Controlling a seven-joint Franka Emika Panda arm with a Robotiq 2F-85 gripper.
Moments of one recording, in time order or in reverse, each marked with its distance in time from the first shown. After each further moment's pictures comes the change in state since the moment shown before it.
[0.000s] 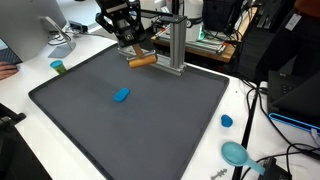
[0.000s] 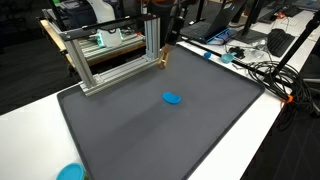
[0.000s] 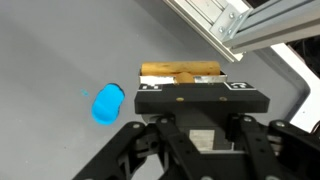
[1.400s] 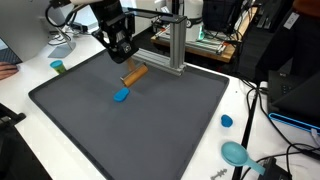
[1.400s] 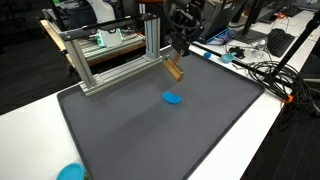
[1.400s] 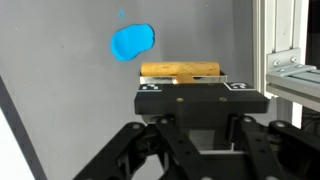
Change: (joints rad) arm -0.013 0.003 0.022 -0.085 -0.026 0.261 -0.679
